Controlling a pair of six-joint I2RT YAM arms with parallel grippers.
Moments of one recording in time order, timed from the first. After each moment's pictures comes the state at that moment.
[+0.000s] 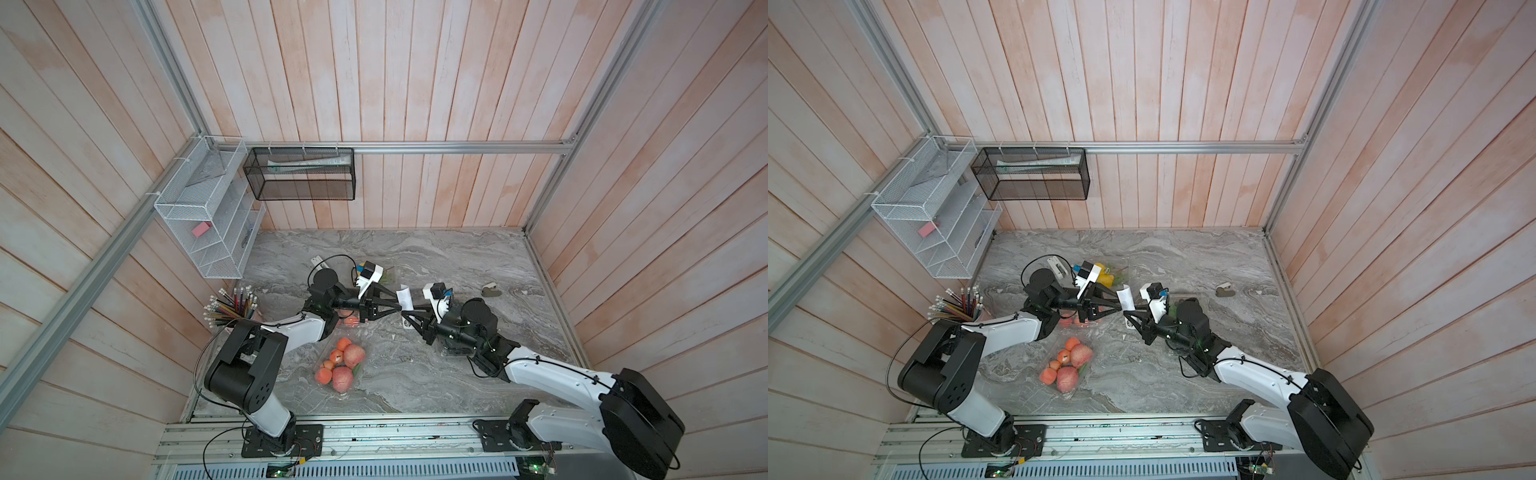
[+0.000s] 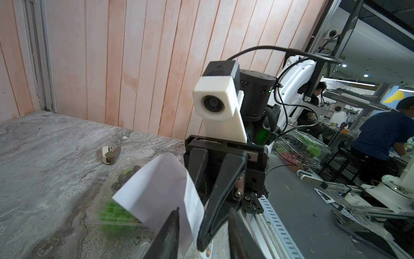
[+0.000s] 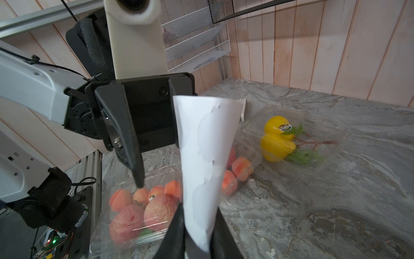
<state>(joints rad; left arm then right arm) -0.42 1.64 0.76 1.03 1.29 -0.39 0.74 1.20 0.50 0.56 -0.38 0.26</state>
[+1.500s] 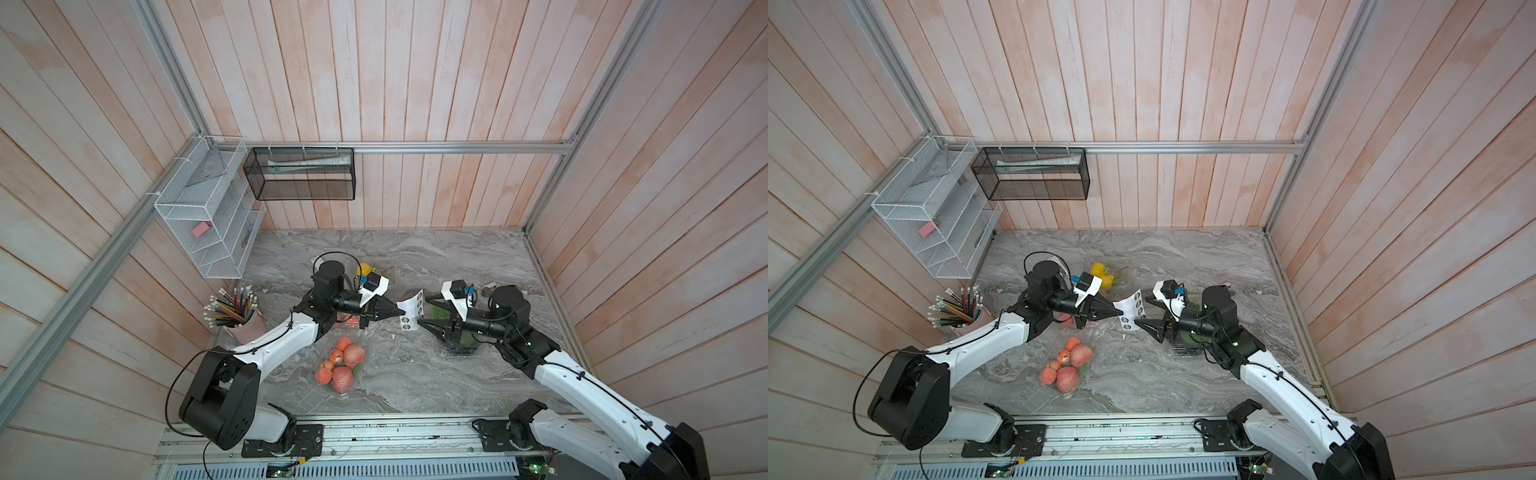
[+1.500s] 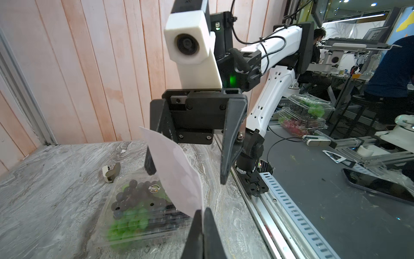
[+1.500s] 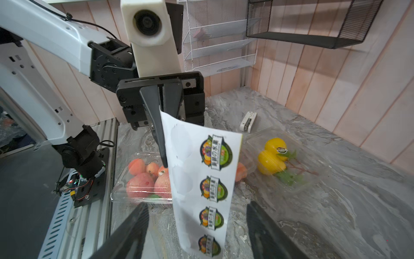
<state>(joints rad) -0.48 1.43 0.85 0.39 1.30 0.19 0.55 0.98 0.66 0.07 -0.72 -0.06</state>
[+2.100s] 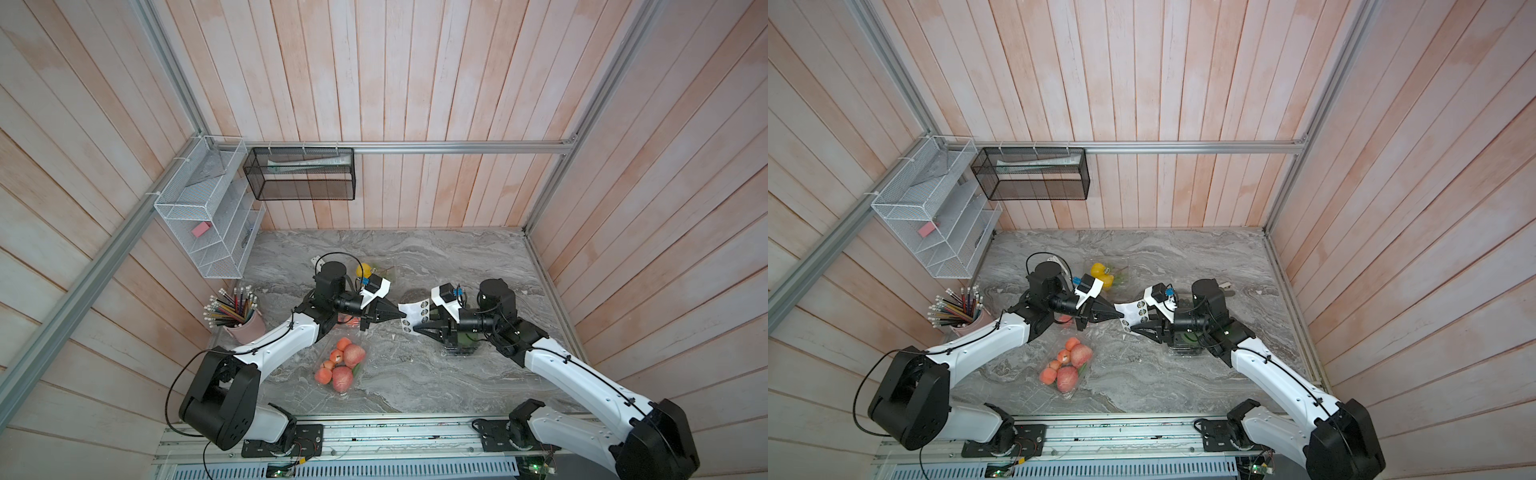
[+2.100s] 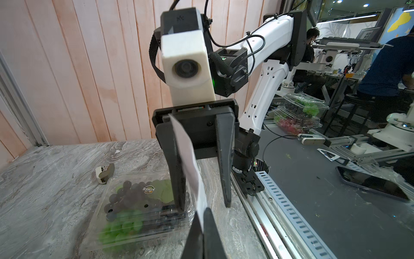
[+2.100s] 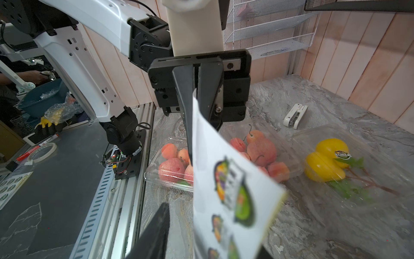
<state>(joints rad) -0.49 1.43 0.85 0.38 1.31 0.19 0.55 1.07 0.69 0.03 -0.92 -0.13</state>
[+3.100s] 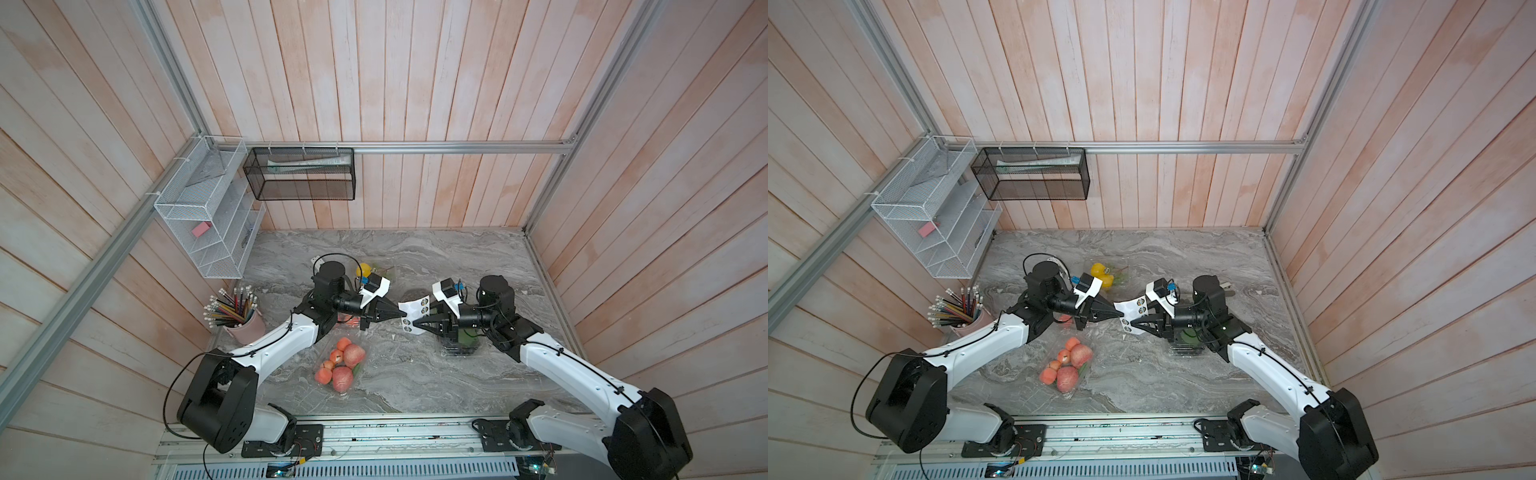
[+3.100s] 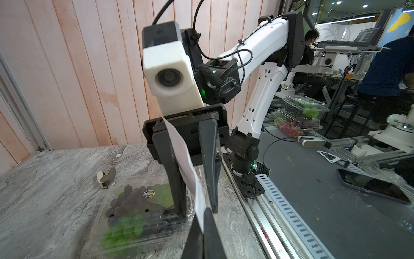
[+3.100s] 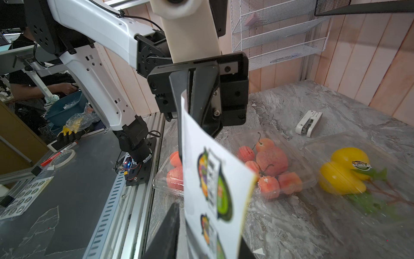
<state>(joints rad) -0.49 1.41 0.85 0.41 1.30 0.16 0.51 1.13 0.69 0.14 -1.04 -0.05</state>
